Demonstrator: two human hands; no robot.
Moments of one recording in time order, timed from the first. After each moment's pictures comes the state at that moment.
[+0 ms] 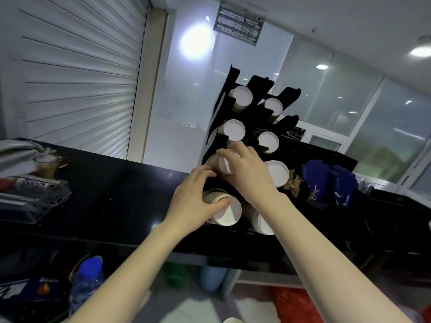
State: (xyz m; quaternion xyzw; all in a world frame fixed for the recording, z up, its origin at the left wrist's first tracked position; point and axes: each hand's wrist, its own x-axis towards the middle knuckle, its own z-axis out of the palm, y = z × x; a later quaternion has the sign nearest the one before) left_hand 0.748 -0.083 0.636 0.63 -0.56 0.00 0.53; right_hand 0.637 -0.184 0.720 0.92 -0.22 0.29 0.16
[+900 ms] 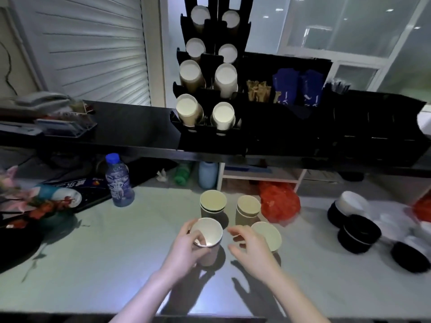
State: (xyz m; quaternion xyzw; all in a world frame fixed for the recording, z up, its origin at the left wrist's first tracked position) left_hand 0.499 0.092 0.409 0.74 -0.50 -0.20 0.40; right_hand 0.326 -0.004 0.461 0.87 -0.35 0.16 -0.31
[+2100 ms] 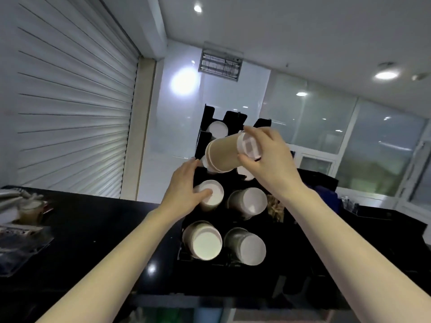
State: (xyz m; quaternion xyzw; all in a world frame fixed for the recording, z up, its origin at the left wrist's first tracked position) left_hand 0.768 -0.131 0.711 0.64 -0.57 0.05 0.51; right_hand 0.577 -0.173 0.820 0.85 -0.25 0.46 0.05
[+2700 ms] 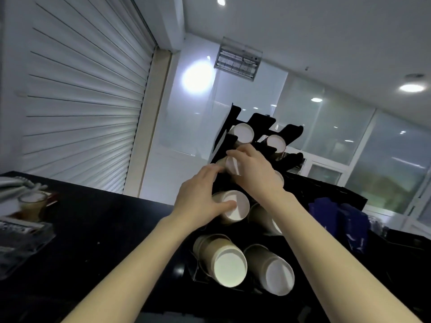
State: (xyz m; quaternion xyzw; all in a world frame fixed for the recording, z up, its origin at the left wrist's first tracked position) left_hand 0.787 -0.132 0.712 0.63 -0.58 0.08 0.51; right_hand 0.677 -0.236 0.791 0.91 -0.24 0.31 0.15
